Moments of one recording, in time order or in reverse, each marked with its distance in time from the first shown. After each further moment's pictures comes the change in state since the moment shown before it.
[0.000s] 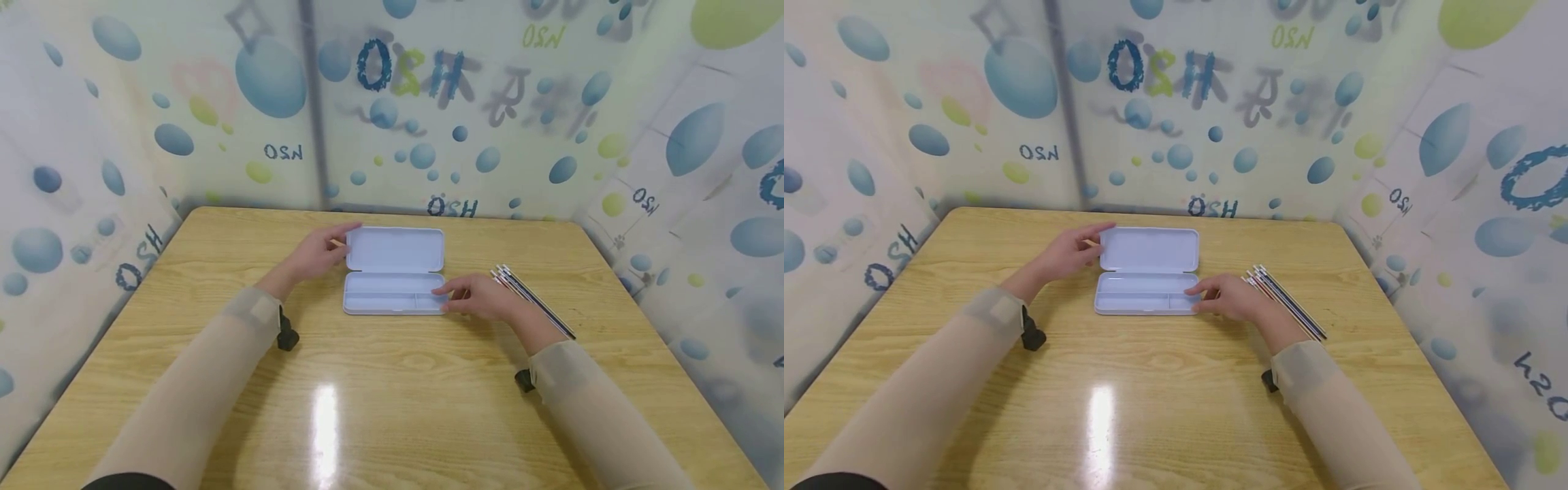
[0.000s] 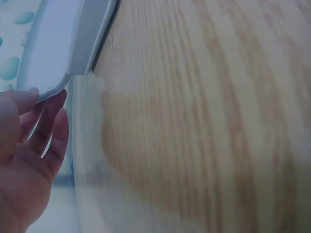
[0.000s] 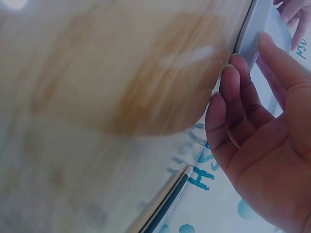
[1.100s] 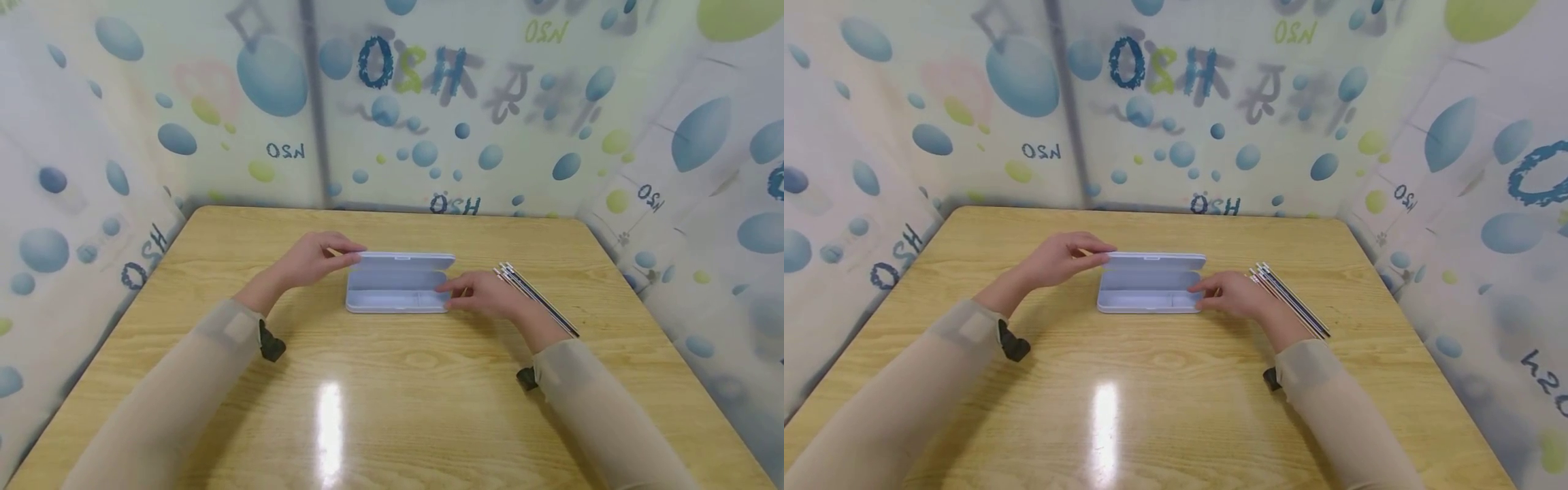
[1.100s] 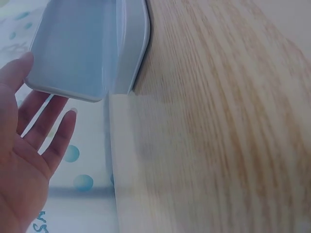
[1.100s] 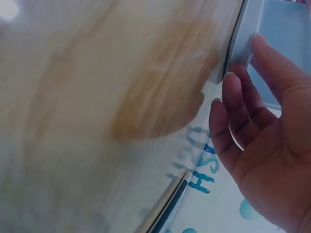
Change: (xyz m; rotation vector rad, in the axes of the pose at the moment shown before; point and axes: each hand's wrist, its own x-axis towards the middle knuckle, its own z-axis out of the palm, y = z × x) left_hand -0.039 0.035 -0.015 0.050 -0.016 0.160; right_hand -0.001 0.001 -0.001 -0.066 0.018 -0.078
